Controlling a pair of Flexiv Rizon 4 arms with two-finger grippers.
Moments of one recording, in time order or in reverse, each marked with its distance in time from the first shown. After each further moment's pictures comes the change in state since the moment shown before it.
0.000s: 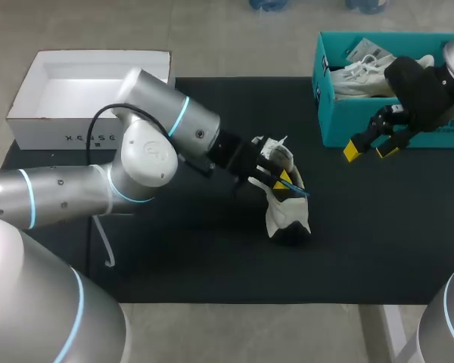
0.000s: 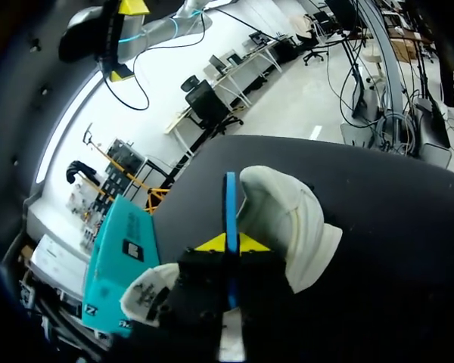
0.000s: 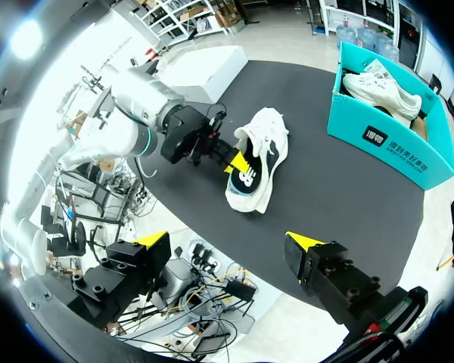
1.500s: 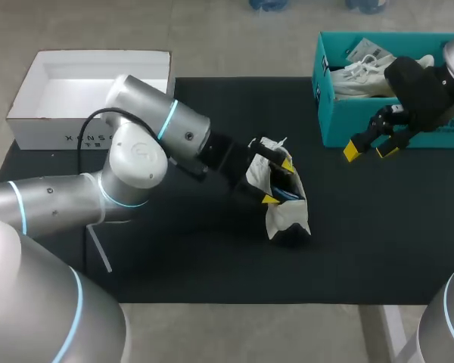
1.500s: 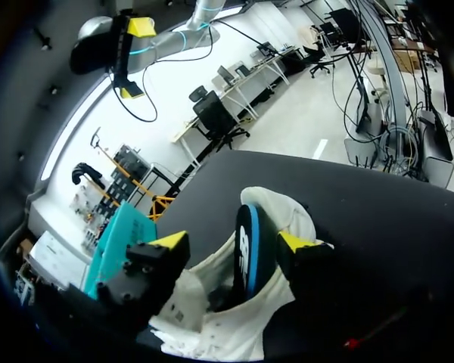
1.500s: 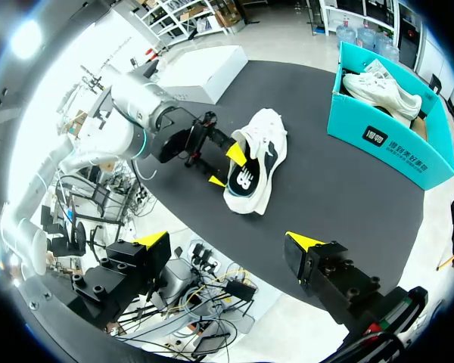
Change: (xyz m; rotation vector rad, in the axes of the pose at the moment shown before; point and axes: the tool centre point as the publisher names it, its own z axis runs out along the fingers) left arm 0.007 -0.020 -0.011 0.082 -0.044 -0.052; right arm 0.000 0.000 0.000 0.000 0.000 0.000
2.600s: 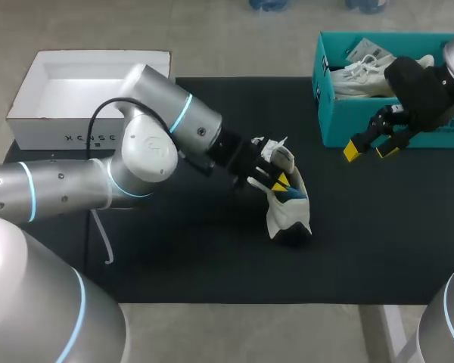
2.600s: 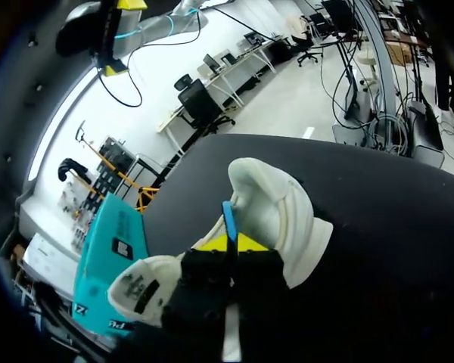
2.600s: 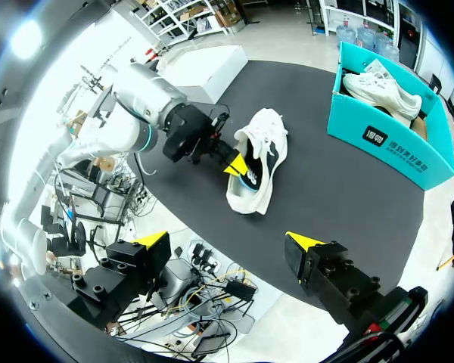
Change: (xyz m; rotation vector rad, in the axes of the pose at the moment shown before) left arm 0.003 0.022 0.013 -0.069 0.101 0.025; right arm 0.000 0.000 0.000 0.000 0.000 0.000
